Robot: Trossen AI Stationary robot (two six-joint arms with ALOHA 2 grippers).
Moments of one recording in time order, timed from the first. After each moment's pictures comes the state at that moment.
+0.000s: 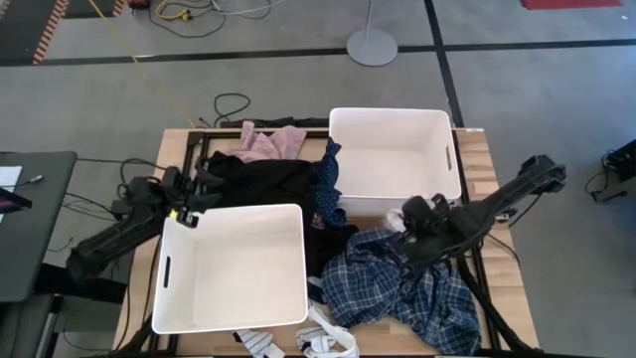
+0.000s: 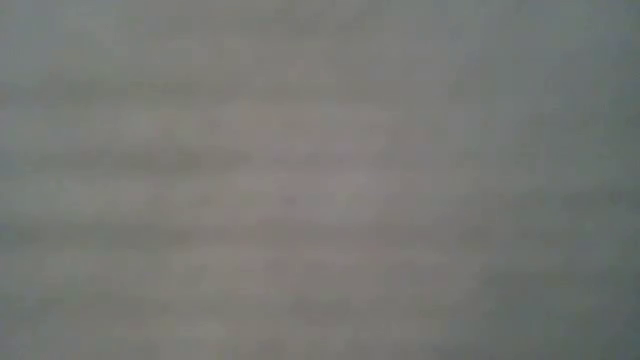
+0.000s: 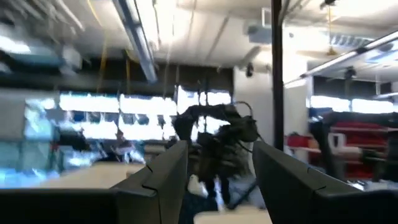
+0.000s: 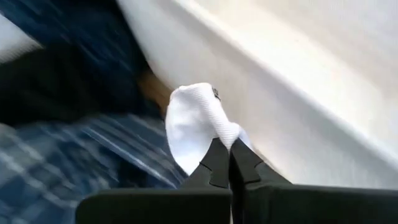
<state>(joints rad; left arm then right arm) 0.61 0.09 0.11 0.60 0.59 -0.36 0.54 1.28 1.18 -1.30 0.75 1.28</state>
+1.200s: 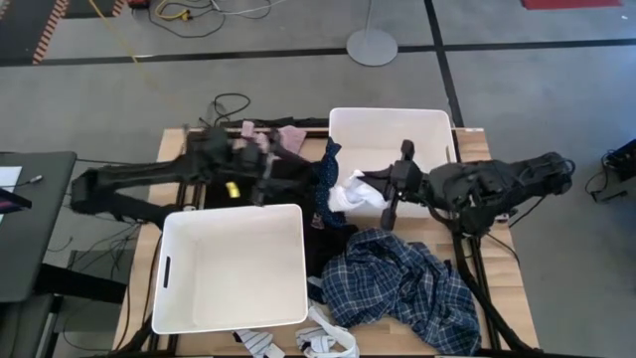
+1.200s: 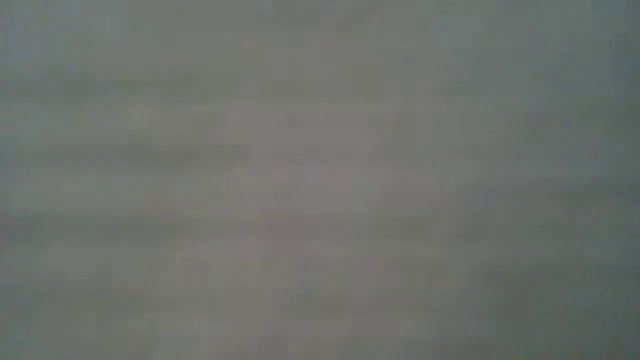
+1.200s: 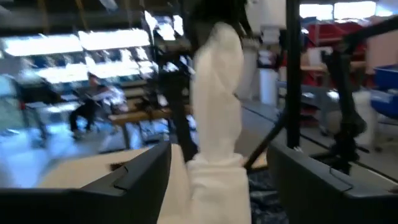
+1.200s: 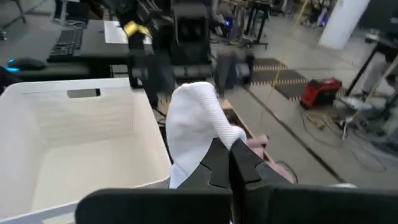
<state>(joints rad) 0.27 1.22 0.98 0.41 0.48 0.09 0.29 1.26 1.51 -0.50 0.65 0.02</state>
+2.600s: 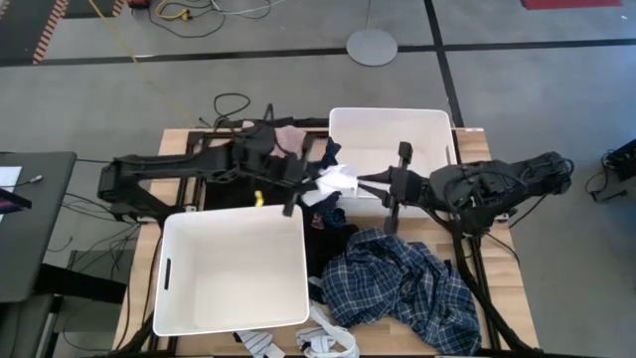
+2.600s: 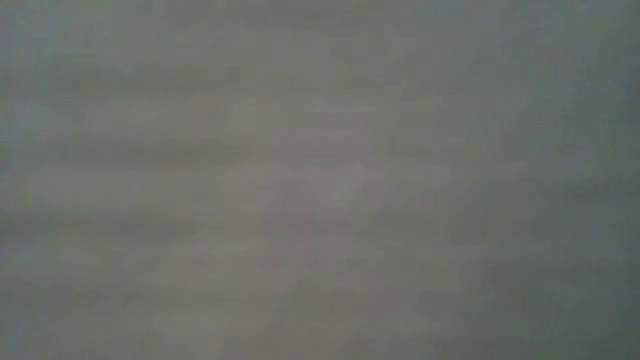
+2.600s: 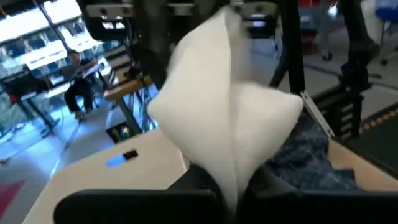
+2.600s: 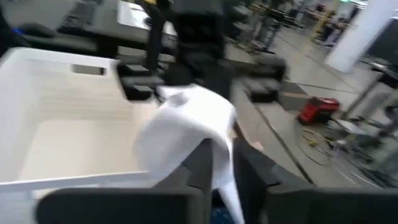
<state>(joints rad) 0.11 1.43 1.39 -0.08 0.31 0.42 0.33 1.27 1.53 -0.55 0.65 -0.11</state>
